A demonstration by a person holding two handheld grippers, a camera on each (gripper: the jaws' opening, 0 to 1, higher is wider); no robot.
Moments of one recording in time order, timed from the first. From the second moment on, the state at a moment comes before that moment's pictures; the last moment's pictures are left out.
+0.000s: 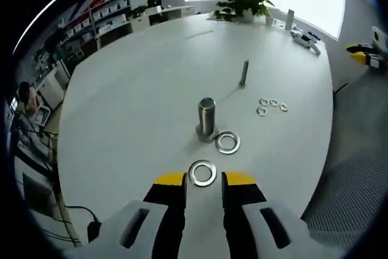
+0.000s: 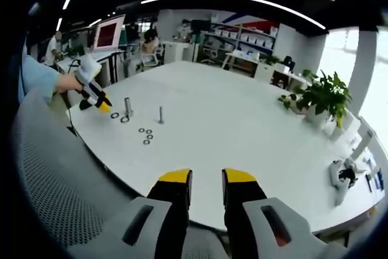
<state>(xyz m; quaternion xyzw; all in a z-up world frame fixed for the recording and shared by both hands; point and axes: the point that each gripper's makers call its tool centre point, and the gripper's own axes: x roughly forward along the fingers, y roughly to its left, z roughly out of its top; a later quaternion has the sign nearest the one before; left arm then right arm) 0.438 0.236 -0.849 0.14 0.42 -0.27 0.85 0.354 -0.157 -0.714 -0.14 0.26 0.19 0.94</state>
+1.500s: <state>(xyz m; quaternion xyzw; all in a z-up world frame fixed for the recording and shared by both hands) 0.450 0.230 -0.867 0.18 0.42 -0.30 0.84 0.354 -0.159 -0.720 -0.14 0.26 0.19 0.94</state>
